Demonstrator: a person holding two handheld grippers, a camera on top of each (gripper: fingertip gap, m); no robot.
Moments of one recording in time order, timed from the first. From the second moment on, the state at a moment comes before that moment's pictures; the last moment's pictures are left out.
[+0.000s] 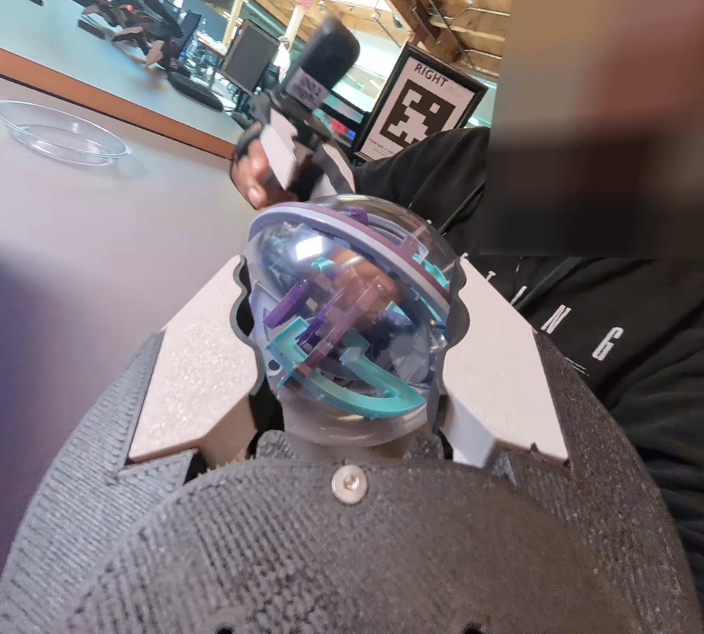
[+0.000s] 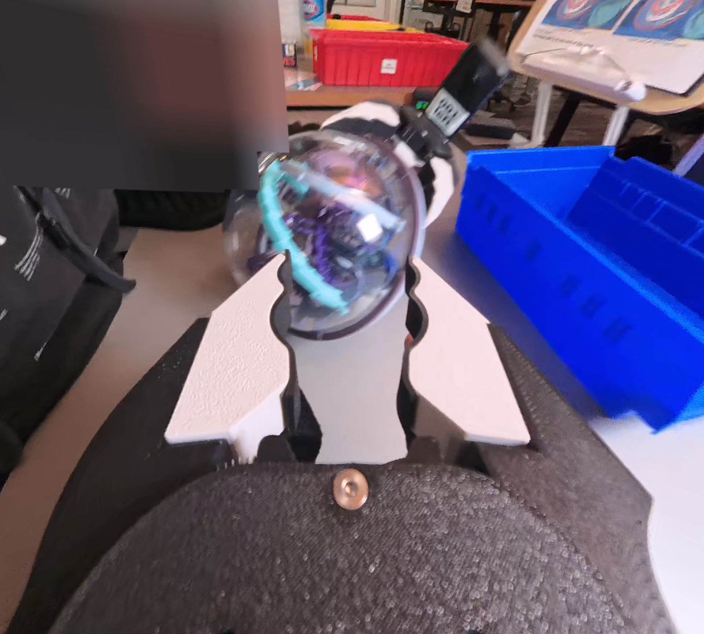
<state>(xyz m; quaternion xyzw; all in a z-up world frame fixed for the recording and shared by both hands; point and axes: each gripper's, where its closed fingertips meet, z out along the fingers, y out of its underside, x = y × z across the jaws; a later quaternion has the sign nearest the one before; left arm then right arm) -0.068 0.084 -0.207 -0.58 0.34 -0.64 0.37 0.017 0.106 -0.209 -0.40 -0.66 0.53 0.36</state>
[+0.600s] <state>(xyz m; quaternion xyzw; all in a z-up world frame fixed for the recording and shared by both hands) -0.073 0.116 -0.183 -0.62 0.27 -0.59 0.44 -0.030 0.125 -0.237 -0.45 -0.62 0.64 0.01</state>
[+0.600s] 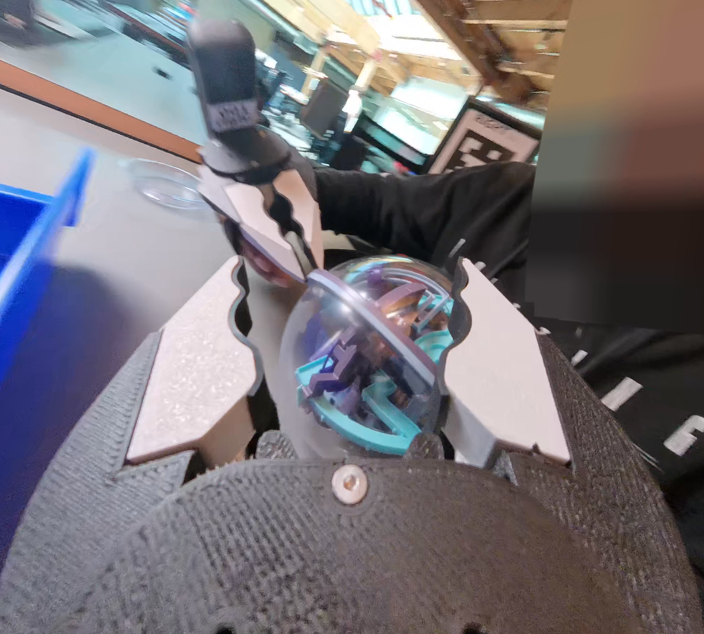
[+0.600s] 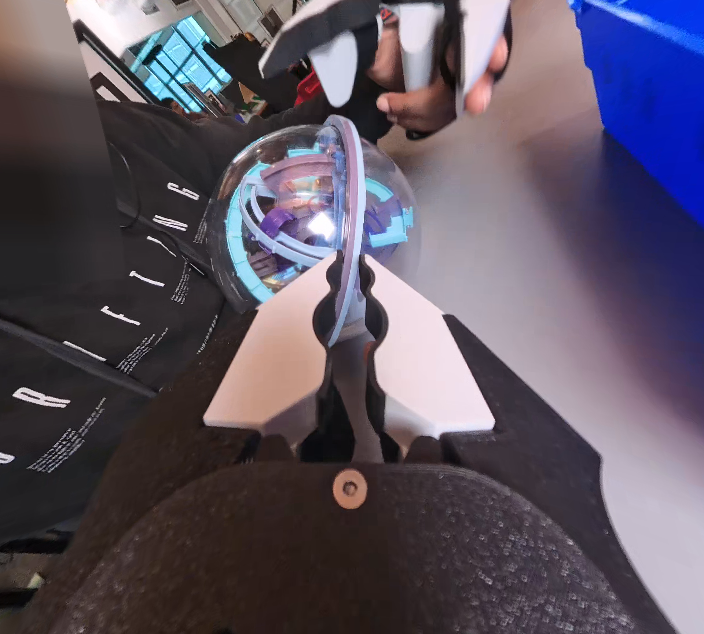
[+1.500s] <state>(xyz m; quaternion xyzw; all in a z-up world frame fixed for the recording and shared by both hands) -0.063 0.071 -0.229 -0.76 0.26 -0.30 0.52 0.014 0.139 -0.239 -0.57 -0.51 0.61 0.20</state>
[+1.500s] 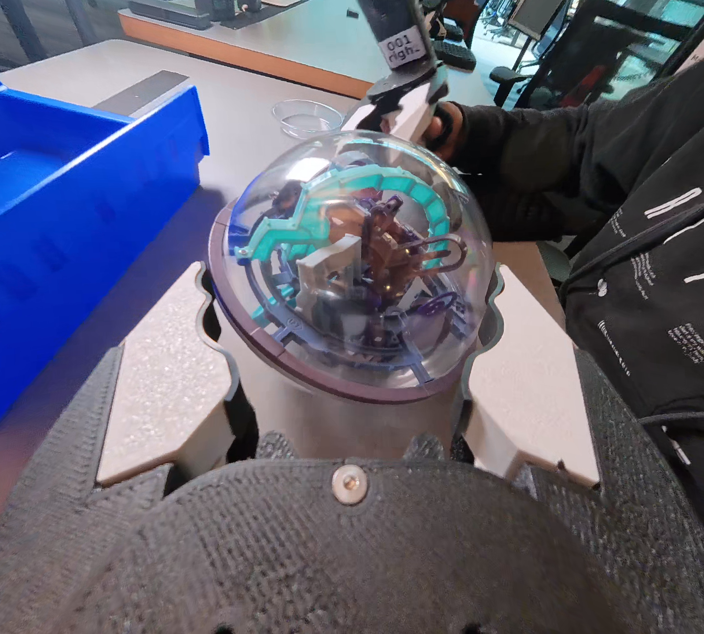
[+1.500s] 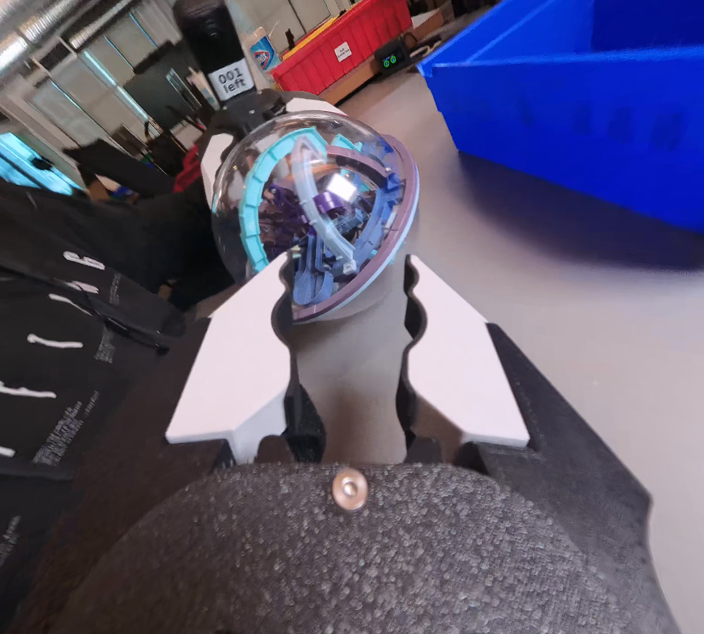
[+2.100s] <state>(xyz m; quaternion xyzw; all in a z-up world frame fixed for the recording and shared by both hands) -0.064 0.106 -0.223 -0.78 0.19 -0.34 0.50 0.010 0.111 -0.264 -0.53 -0.61 0.49 0.33</state>
